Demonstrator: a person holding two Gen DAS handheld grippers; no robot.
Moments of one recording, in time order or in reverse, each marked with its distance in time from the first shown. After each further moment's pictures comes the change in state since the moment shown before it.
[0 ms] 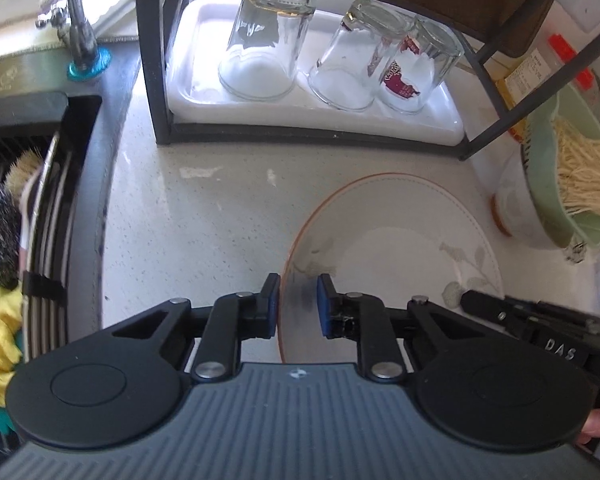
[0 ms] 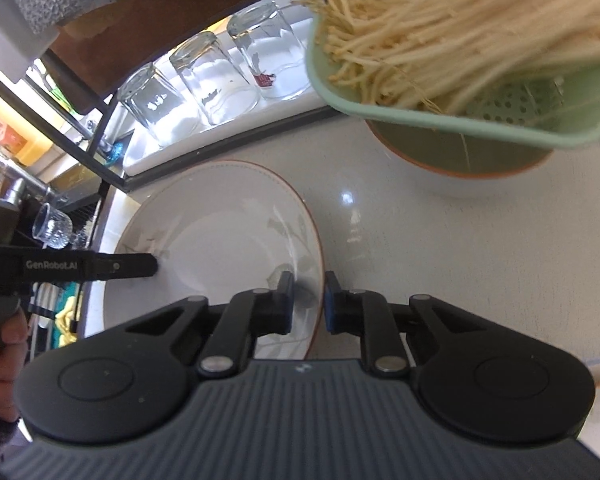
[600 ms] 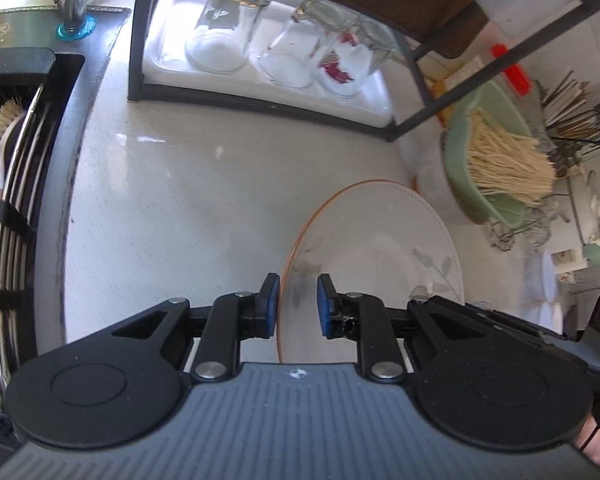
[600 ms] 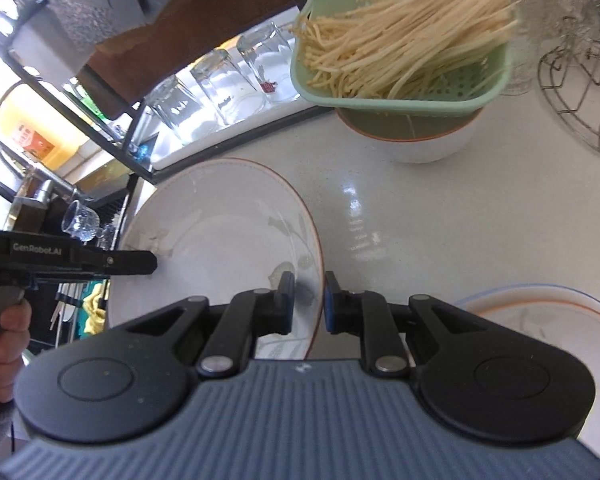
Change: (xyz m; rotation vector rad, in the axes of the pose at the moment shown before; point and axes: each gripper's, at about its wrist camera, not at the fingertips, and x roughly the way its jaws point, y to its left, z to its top) left arm -0.046 -0.011 -0.036 -0.060 0.015 -0.172; right arm -0.058 -0.015 -0.027 0.001 -0.039 0.067
